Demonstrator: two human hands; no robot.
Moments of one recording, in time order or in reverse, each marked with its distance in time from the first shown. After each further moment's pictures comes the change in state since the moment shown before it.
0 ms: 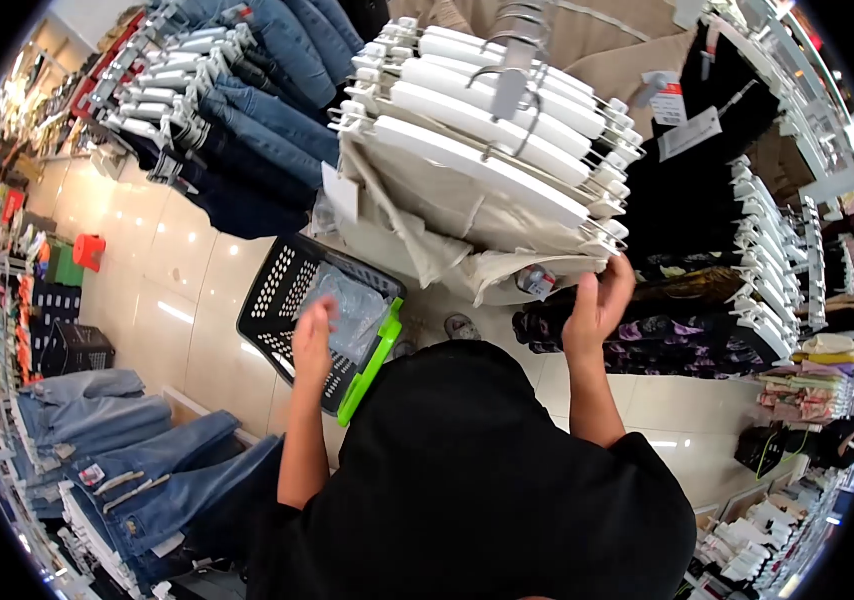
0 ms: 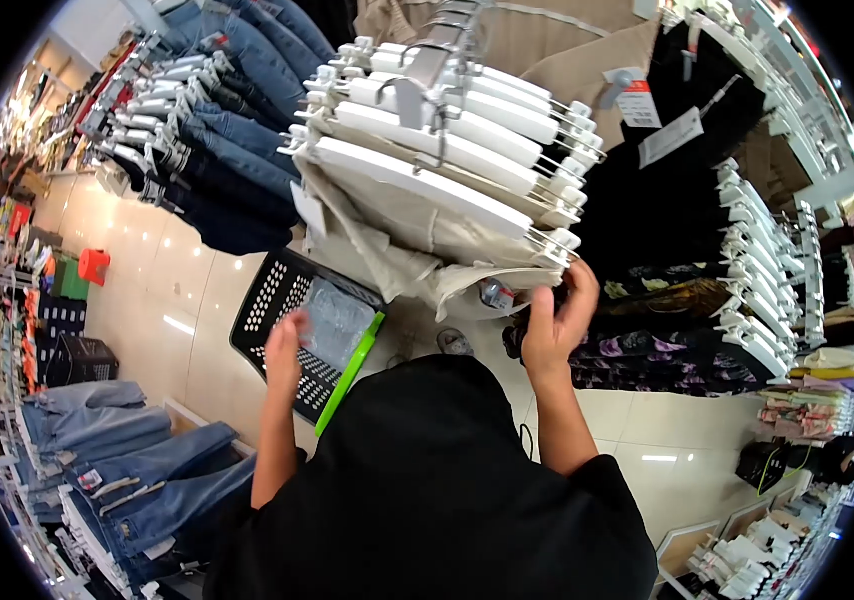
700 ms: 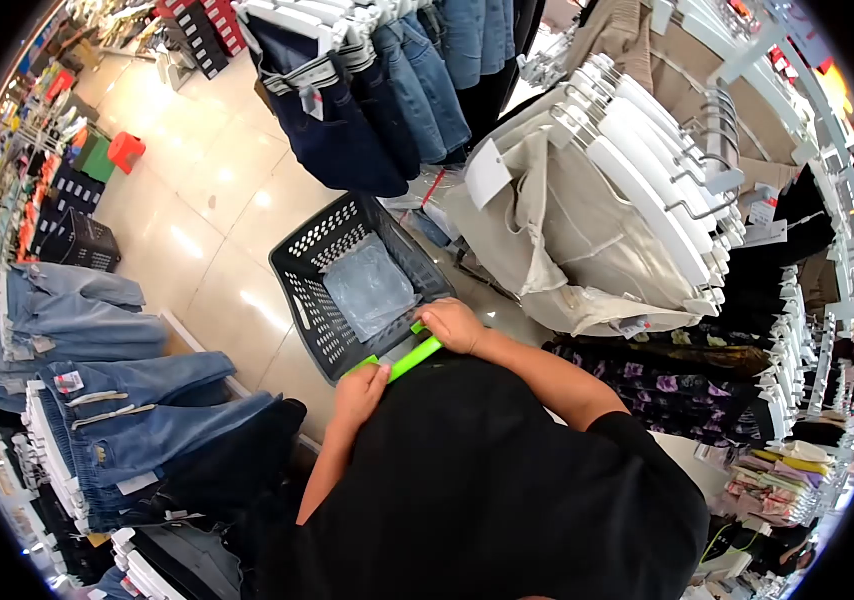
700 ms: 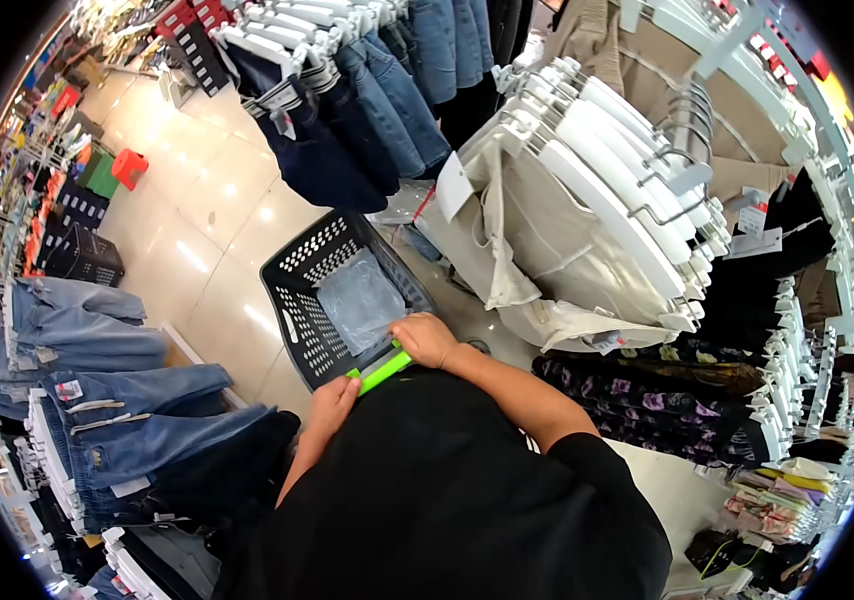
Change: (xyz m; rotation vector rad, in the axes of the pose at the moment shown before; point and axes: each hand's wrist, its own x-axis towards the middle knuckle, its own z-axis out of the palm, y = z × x) left_hand -0.119 -0.036 -0.073 0.457 -0.120 -0.229; right_hand -0.174 0.035 0.229 0.137 -1.410 -0.142
